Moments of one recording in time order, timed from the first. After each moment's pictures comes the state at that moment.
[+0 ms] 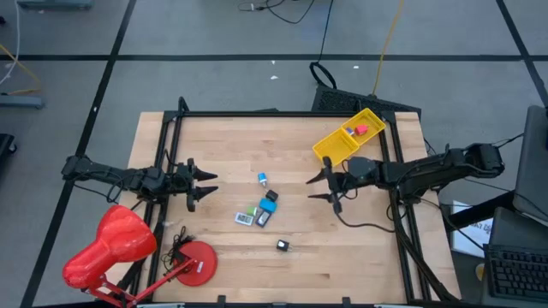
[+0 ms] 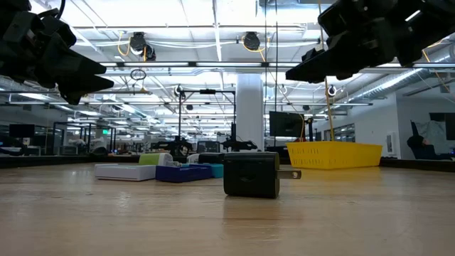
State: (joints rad) left arm -0.22 0.17 0.03 0.03 -0.33 -0.27; right arm -0.02 1.15 0.43 0.42 -0.13 -0.20
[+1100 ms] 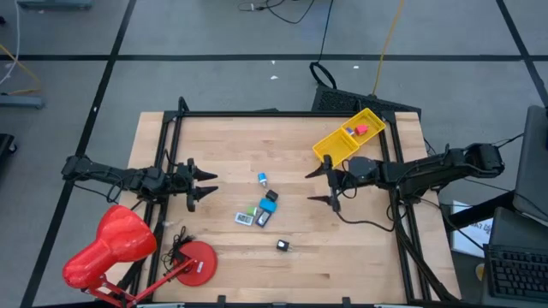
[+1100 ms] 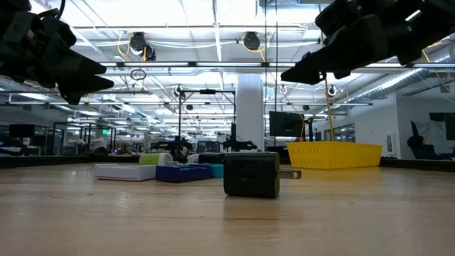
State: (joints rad) left arm -0.22 0.17 0.03 0.03 -0.33 -0.27; right arm -0.02 1.15 0.43 0.45 -0.15 -0.12
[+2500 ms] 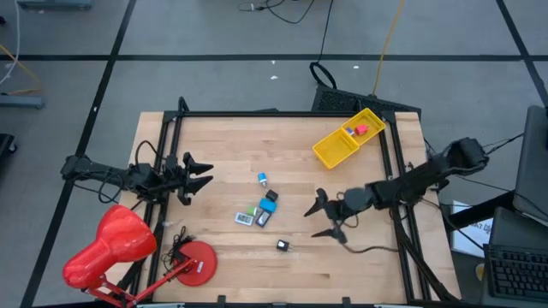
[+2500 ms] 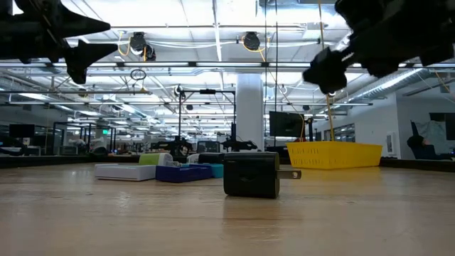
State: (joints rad) left arm -0.22 0.19 0.02 0.37 -0.37 -0.26; right arm 0.31 1.37 0.44 0.60 -0.05 0.10
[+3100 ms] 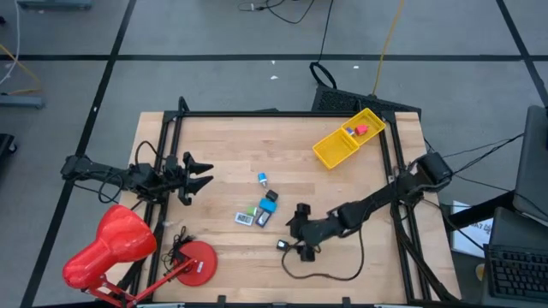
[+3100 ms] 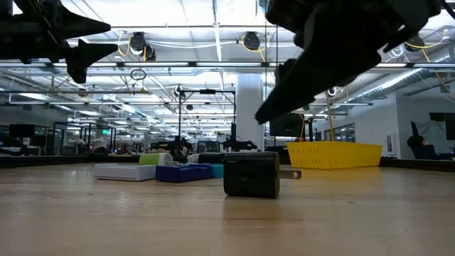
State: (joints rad) left arm -0.22 0.19 0.02 0.37 -0.37 -0.24; right arm 0.44 1.77 0.99 0.06 0.25 0.30
